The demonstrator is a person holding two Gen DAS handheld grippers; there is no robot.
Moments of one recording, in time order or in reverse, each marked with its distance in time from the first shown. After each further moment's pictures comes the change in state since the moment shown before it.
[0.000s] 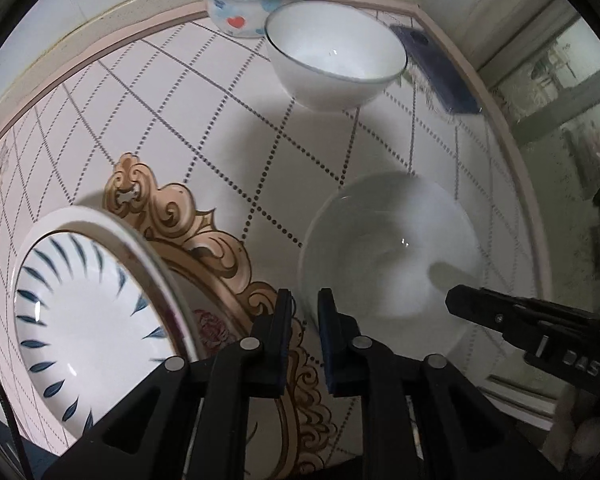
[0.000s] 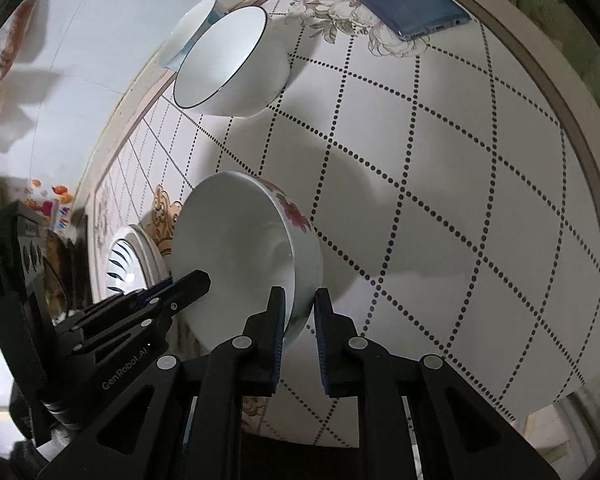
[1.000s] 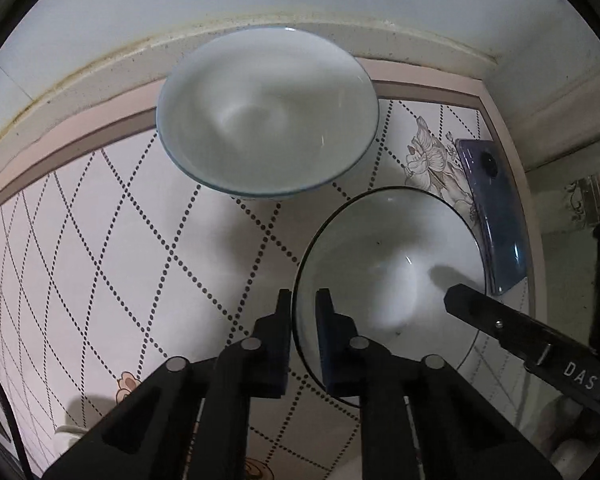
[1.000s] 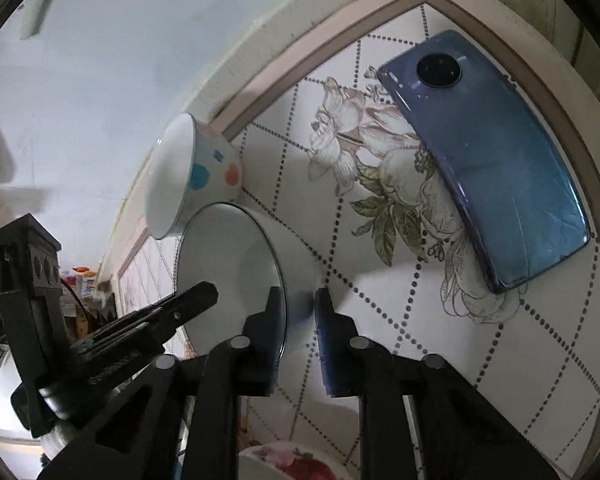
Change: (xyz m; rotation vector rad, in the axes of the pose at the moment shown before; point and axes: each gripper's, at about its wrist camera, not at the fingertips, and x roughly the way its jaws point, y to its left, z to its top) left arm 0.044 0.016 0.173 -0.055 -0.012 0.019; right arm 0.015 0.005 0.182 0.046 -0.100 0.107
